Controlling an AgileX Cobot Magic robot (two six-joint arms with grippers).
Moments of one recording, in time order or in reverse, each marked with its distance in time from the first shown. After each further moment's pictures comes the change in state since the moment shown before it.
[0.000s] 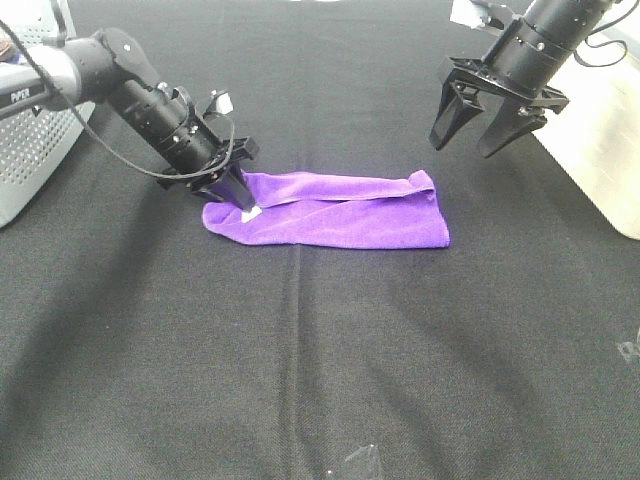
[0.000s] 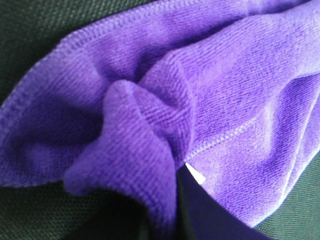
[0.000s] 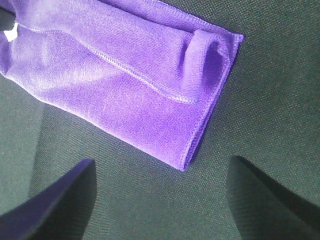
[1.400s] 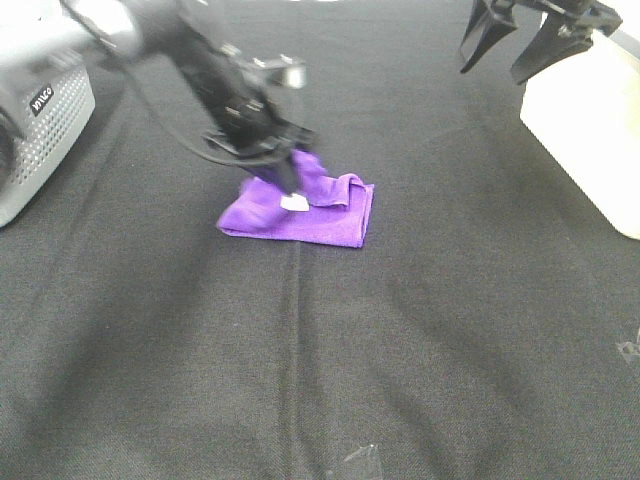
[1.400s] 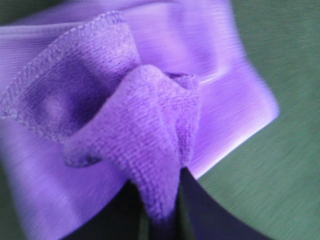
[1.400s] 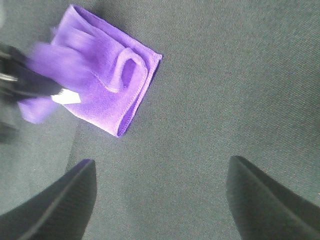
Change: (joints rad) left arm -0.226 -0.079 -0.065 0.144 -0.026 -0.057; right arm 0.000 -0.215 0.000 -0.041 0.006 0.098
